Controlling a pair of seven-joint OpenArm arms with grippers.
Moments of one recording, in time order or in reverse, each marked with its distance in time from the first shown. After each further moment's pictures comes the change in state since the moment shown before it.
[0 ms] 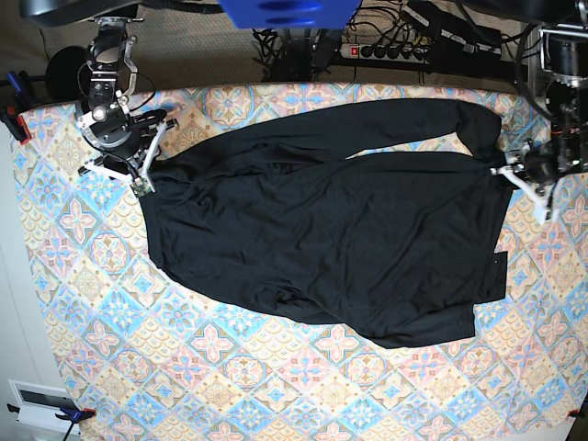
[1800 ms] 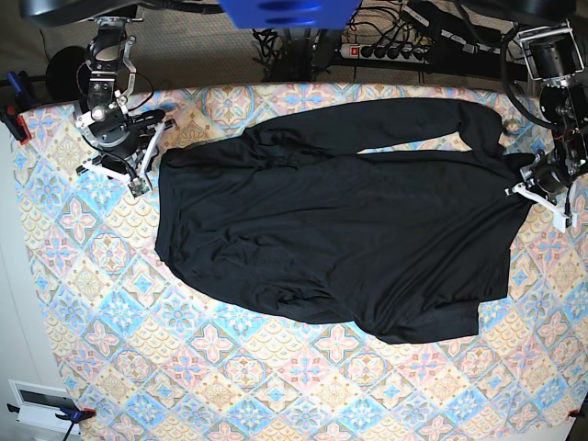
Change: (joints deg) left arm -4.3 9.3 -13.2 -1.1 9.9 -1.7 0.4; right arm 0.3 -0.2 0.0 -0.2 -0.2 0.0 0.2
